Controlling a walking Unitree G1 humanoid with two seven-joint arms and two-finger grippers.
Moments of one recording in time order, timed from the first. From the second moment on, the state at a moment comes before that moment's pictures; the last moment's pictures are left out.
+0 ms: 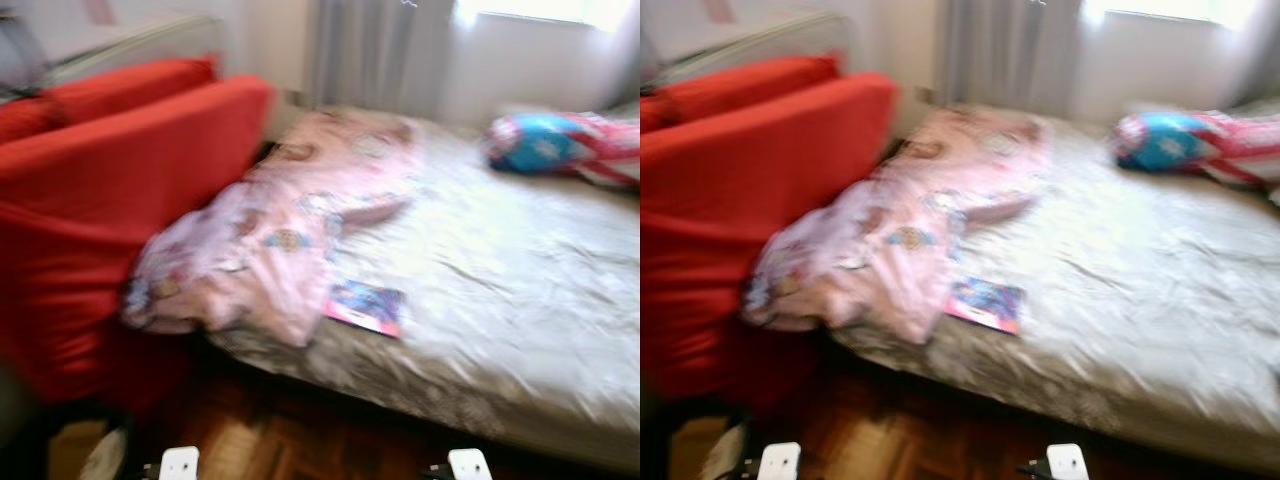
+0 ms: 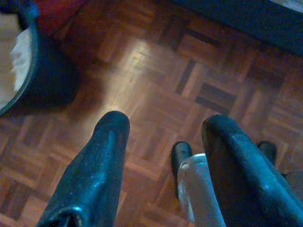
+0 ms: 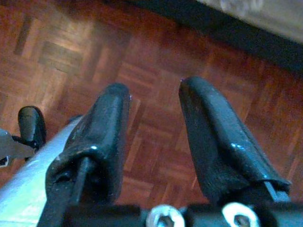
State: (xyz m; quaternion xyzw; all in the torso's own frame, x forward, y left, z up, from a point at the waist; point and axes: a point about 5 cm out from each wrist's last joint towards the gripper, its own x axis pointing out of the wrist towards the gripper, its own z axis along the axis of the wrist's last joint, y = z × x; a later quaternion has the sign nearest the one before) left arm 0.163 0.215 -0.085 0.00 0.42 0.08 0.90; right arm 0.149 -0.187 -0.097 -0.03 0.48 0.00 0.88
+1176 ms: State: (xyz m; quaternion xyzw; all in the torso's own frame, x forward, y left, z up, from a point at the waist) left arm 0.161 0.211 -0.087 0.00 0.42 0.07 0.90; right arm 0.150 -0.192 -0.096 -0.04 0.48 0.00 0.88
